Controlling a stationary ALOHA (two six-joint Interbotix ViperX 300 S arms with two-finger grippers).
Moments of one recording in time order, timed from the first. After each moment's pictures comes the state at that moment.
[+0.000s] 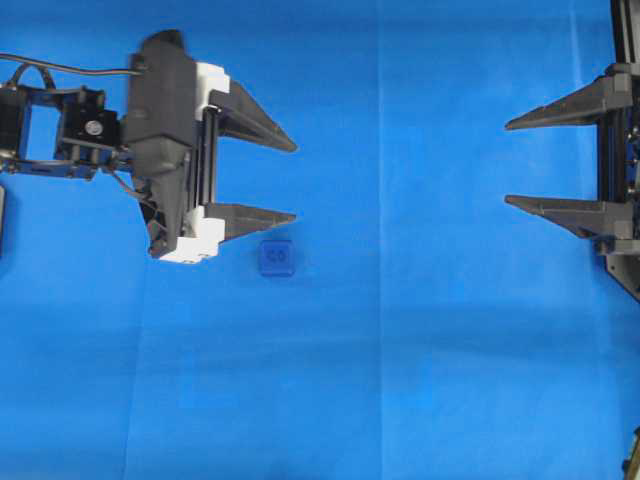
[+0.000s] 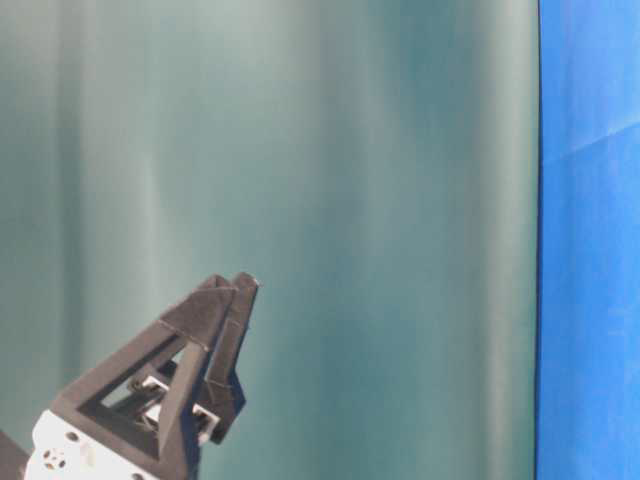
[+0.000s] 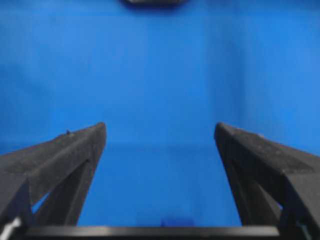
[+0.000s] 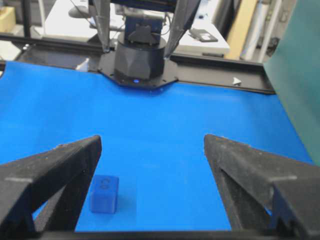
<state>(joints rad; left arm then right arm) -0.01 -0.29 0.49 0.00 0.26 -0.02 -0.02 -0.95 1.13 0.01 -0.20 0.03</state>
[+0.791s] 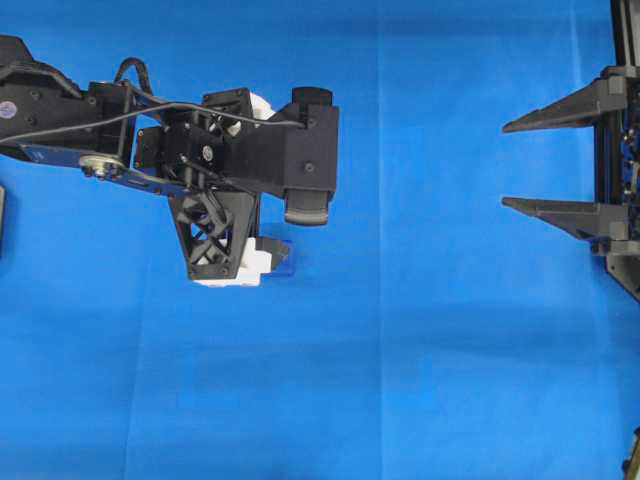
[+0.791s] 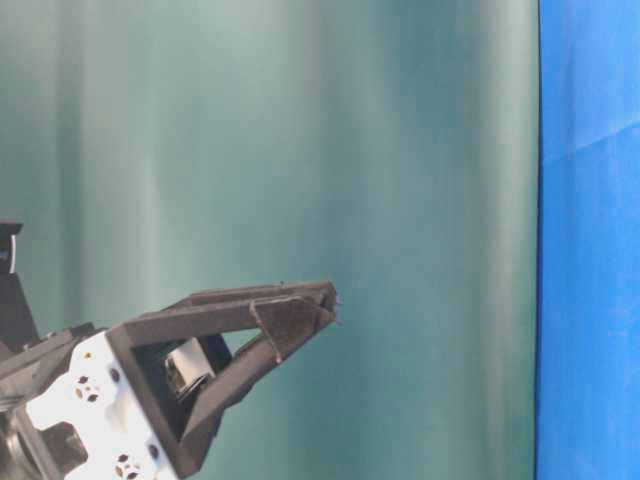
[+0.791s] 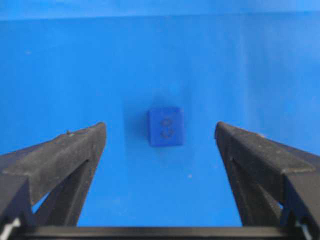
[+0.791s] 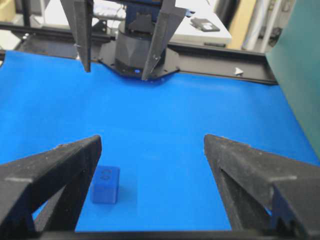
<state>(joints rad) -0.05 -0.06 0.14 0.00 0.89 -0.02 -0.02 -0.95 1.13 0.01 -0.18 0.03</state>
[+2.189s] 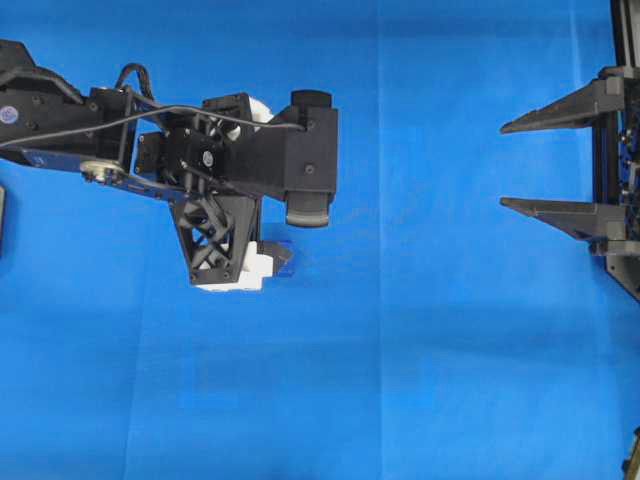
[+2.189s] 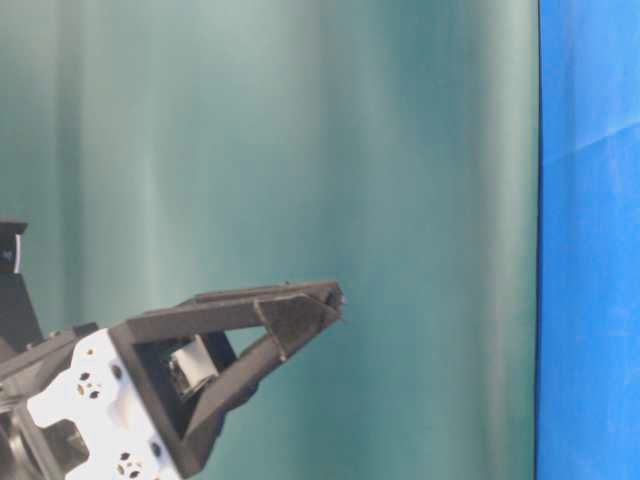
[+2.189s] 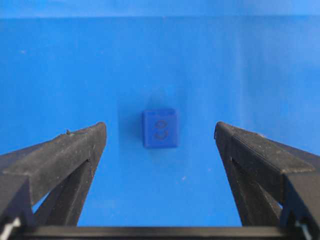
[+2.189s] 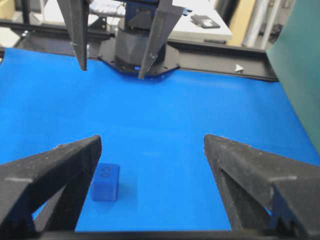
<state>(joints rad) -0.06 -0.06 0.15 0.00 0.87 -0.05 -0.02 -0.94 1.13 0.01 -0.18 0.03</state>
